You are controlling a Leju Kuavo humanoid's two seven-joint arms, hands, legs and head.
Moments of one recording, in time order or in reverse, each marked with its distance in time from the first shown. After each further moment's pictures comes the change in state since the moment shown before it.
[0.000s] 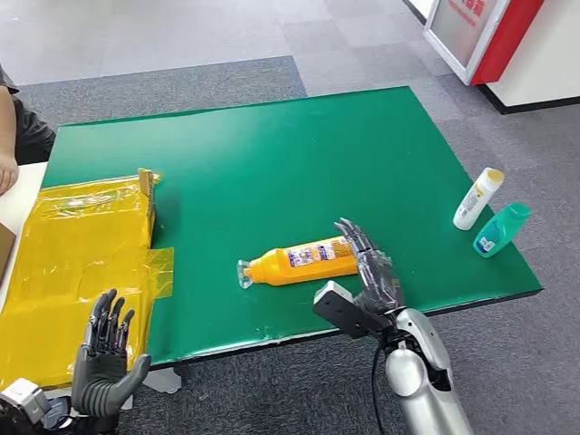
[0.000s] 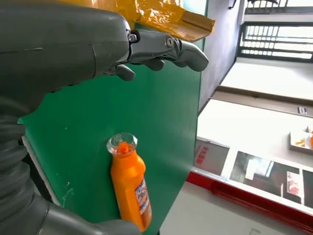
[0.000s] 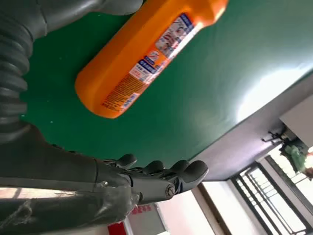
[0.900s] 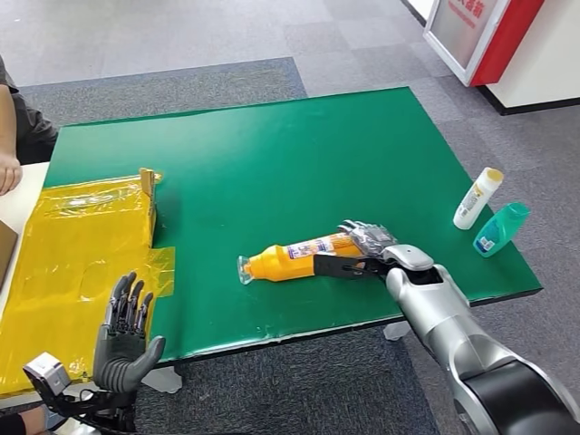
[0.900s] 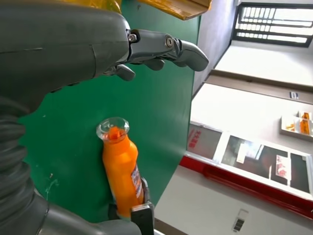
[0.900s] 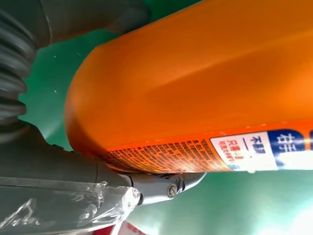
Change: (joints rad) left arm -0.117 0.065 -0.101 0.160 0.072 0.044 -0.040; right arm -0.591 -0.206 0.219 0.910 0.198 0.153 0.051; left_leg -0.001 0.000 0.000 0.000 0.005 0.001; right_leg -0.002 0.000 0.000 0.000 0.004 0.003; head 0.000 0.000
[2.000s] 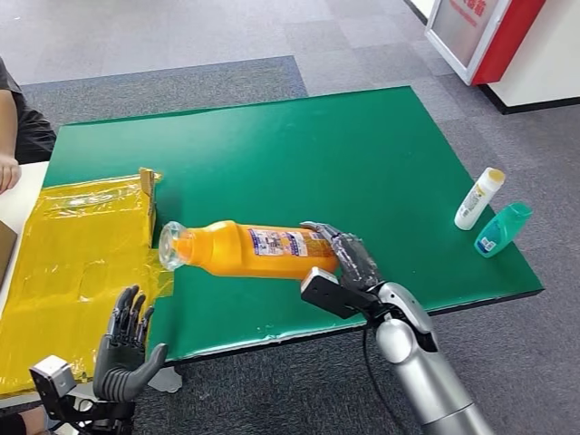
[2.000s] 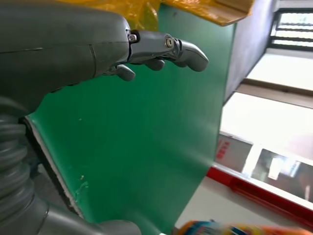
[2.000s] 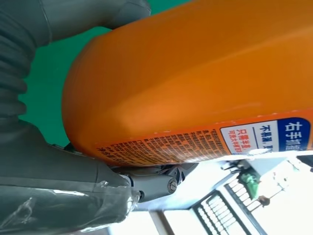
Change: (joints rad) left arm 0.058 -0.030 0.038 -0.050 -0.032 0.014 0.124; right arm 0.447 0.129 -0.076 -0.762 -0.431 -0.142 -0.127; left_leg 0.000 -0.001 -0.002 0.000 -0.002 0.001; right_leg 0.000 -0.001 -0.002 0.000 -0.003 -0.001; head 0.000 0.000
